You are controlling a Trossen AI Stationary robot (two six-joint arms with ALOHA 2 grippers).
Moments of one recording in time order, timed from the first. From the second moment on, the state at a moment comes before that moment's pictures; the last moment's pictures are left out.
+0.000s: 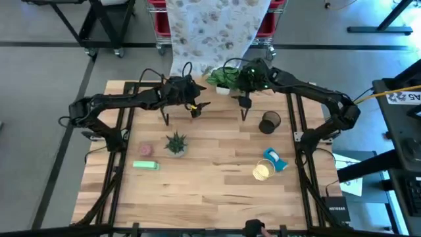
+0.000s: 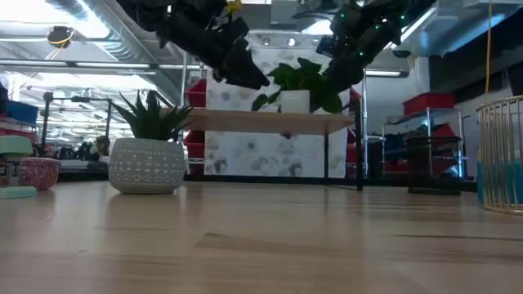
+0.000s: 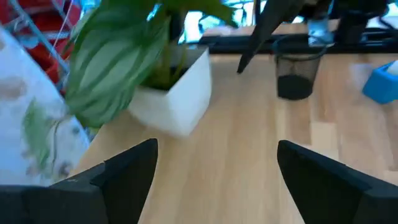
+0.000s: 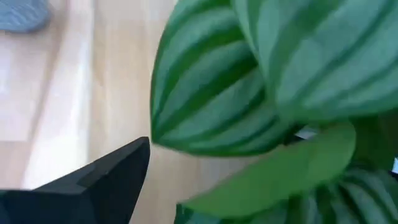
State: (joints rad) left arm 0.41 1.49 1.02 0.10 -0.02 0.27; right arm -0.62 1.49 1.19 -0.47 -0.27 -0.56
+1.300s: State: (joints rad) left arm 0.50 1.70 1.02 0.40 0.11 0.22; right arm -0.62 1.60 1.19 -0.29 -0.30 -0.50
